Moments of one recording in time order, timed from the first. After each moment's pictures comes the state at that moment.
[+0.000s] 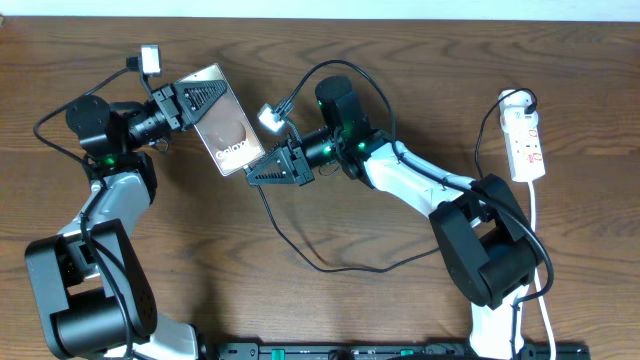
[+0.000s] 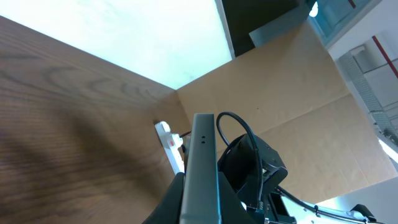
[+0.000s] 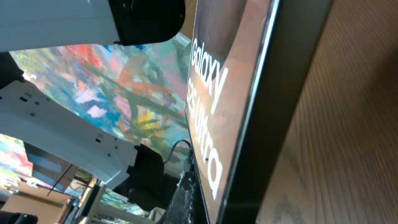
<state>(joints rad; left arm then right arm) 0.27 1.71 0.88 1.00 1.33 -1.23 0.61 2.05 1.35 0.25 -1.35 0.43</state>
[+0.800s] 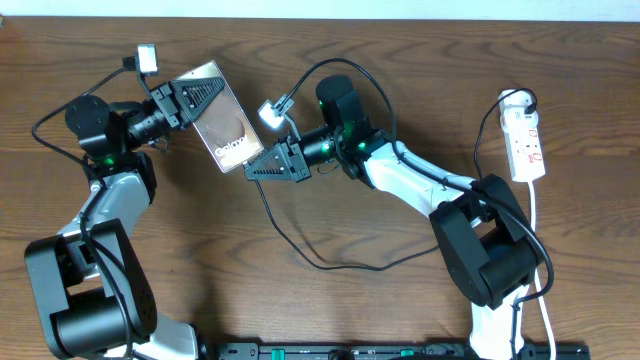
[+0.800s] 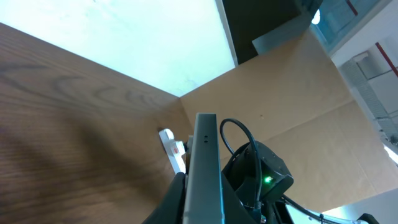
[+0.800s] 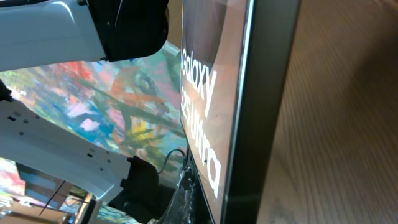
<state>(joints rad) 0.27 1.71 0.88 1.00 1.29 -1.22 0.61 2.05 1.35 0.27 -1.29 0.49</state>
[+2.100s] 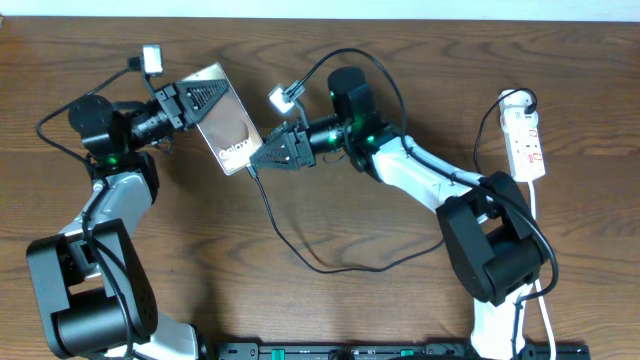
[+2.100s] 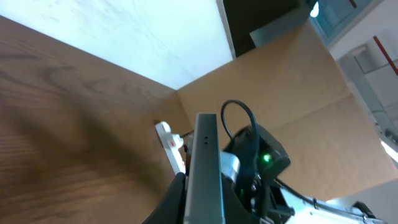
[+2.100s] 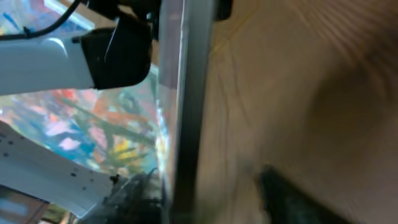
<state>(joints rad) 0.26 1.71 0.88 0.99 1.31 -1.22 0.56 2.05 1.36 0.32 -1.24 0.50</state>
